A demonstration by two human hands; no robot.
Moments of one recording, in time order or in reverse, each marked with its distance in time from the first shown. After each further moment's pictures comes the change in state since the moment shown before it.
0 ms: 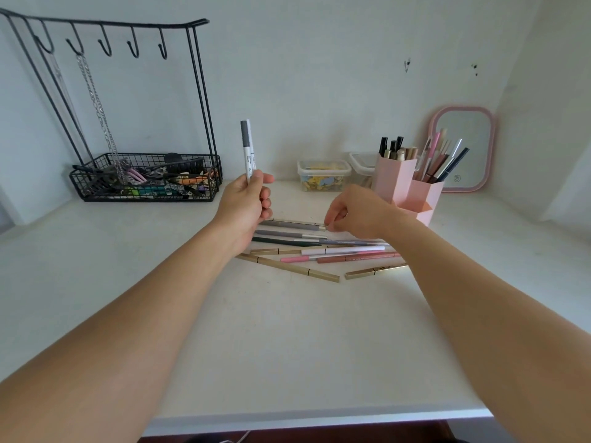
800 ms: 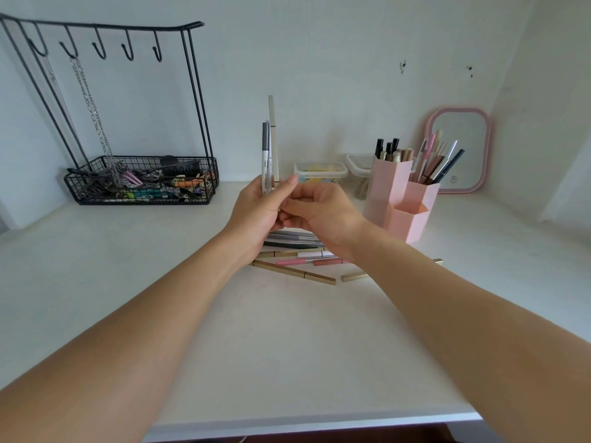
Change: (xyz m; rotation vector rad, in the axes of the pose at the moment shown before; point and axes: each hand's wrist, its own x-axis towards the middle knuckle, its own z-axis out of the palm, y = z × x) left_hand -0.009 -0.008 0.015 -0.009 -0.175 0.092; right_hand -0.012 -0.056 0.027 1.175 0.112 -0.078
